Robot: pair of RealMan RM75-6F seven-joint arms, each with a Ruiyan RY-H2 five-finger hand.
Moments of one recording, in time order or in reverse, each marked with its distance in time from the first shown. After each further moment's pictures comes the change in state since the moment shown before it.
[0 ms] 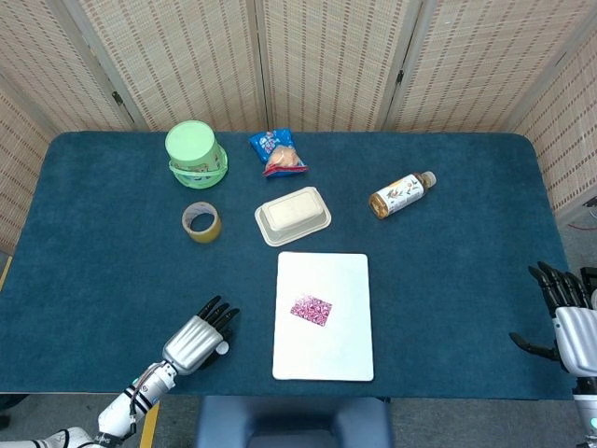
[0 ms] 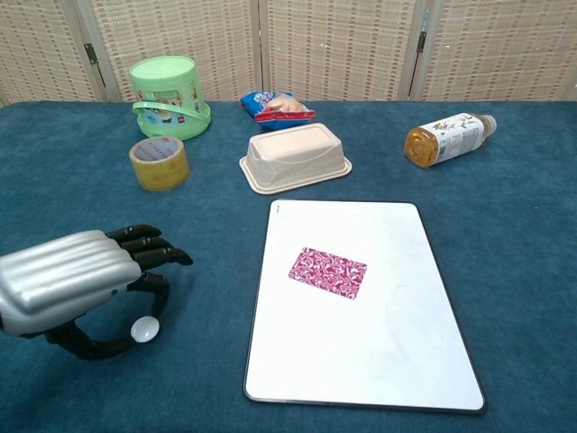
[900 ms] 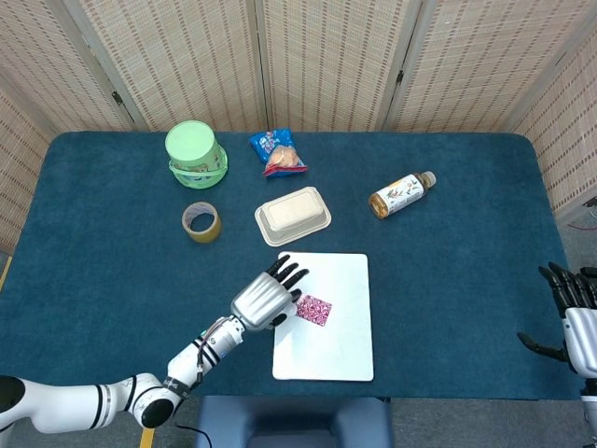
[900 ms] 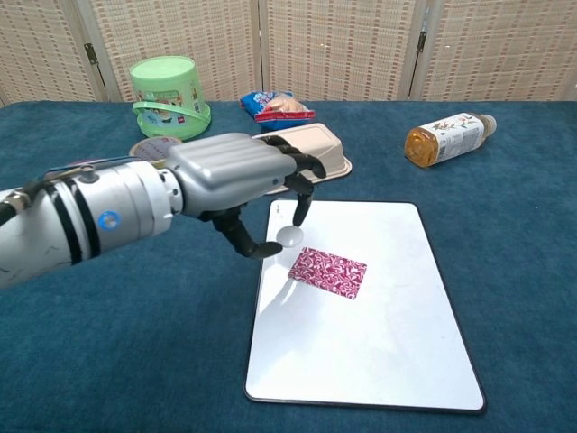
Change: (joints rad) left arm -0.305 -0.137 -0.318 -0.054 -0.285 -0.222 0.147; right arm -0.010 0.009 0.003 0.009 0.027 -0.002 0.013
